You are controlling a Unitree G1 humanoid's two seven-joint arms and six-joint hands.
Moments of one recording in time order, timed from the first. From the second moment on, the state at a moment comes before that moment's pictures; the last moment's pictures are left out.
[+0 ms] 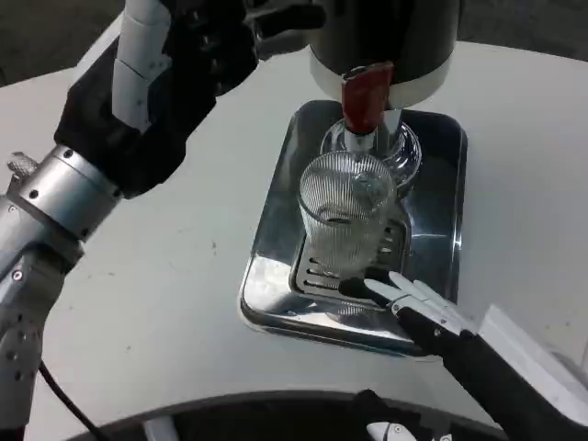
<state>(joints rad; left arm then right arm) -0.64 0.44 0.15 -0.10 -0.52 0.17 -0.50 0.36 -0.35 0.09 -1.03 -0.48 0.20 0.46</state>
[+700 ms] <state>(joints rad) -0.72 0.38 0.13 0.02 -0.54 0.20 -0.65 0.36 -0.35 0.09 -1.03 -0.47 0.20 0.45</state>
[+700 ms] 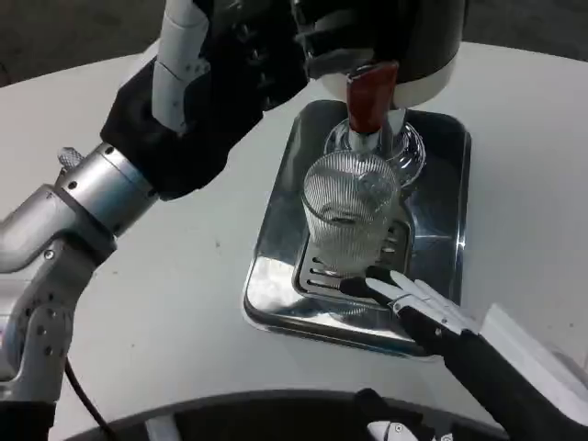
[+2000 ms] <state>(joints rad) -0.75 0.33 0.02 0.14 -0.36 0.01 -0.74 0.32 -0.35 0.10 -1.01 -0.47 0.21 0.45</state>
